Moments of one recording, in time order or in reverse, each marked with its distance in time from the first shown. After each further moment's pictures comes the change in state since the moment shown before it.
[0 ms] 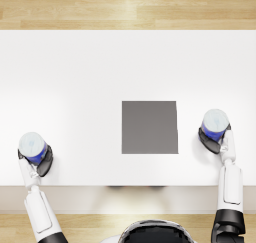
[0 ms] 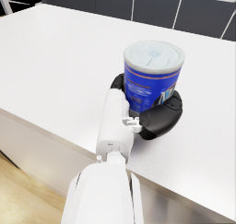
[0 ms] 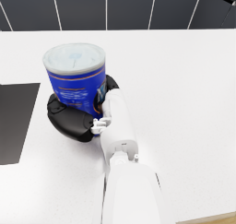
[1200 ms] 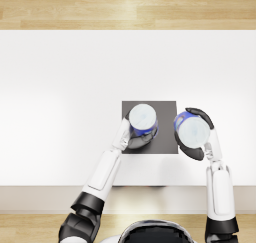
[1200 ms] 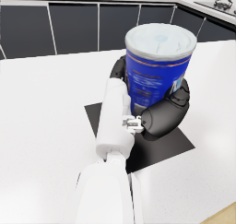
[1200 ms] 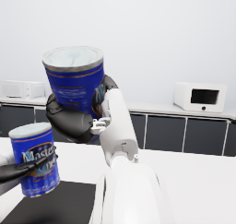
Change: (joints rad) left arm 0.498 0.176 0.910 0.299 -0.200 -0.017 -0.256; right arm -0.007 -0.060 0.114 0.710 0.000 0.018 0.002
